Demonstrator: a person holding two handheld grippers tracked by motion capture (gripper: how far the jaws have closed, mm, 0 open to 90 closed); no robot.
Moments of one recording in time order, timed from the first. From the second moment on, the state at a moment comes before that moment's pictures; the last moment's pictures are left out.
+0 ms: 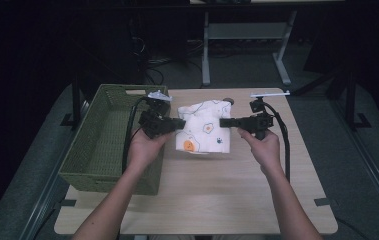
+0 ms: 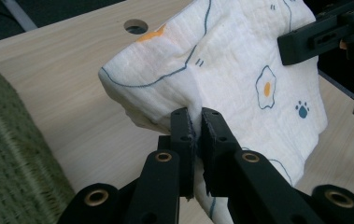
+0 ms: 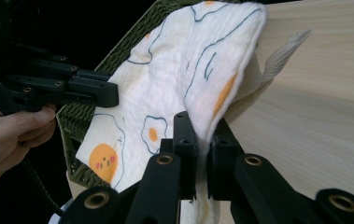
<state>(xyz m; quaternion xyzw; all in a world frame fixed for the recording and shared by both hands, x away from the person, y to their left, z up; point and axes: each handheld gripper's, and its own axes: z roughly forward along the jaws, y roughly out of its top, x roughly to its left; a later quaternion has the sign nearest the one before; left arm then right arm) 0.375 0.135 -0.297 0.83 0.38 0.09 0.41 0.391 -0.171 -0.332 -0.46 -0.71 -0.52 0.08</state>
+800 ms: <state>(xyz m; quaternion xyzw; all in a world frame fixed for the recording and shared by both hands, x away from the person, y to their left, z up) 0.376 0.181 -0.278 0.82 0.39 0.10 0.40 0.402 -0.122 -0.309 -0.44 -0.73 -0.52 0.08</state>
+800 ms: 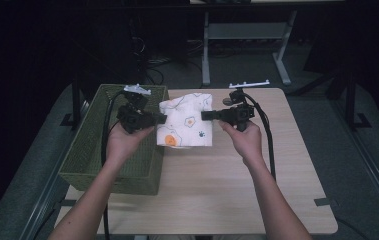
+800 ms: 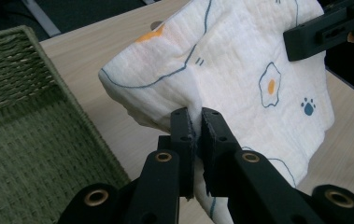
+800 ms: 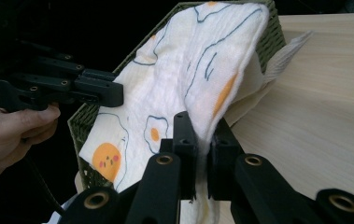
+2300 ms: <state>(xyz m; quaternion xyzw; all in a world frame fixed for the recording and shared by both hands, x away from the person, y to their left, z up) 0.372 0.297 -0.271 0.80 0.45 0.13 0.38 0.425 0.003 -0.298 -0.40 -0.75 -0.52 0.11</state>
